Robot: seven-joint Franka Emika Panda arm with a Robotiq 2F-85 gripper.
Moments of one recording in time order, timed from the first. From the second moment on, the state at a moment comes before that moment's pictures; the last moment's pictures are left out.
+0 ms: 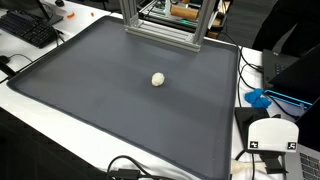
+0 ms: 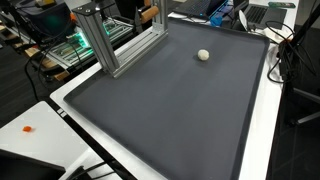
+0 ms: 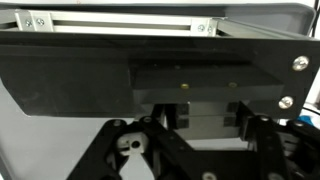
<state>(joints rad) 0.16 -0.74 0.25 -2.67 0.16 2.06 0.22</state>
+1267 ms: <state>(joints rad) 0.13 -0.69 0.22 -2.57 0.12 2.06 0.21</state>
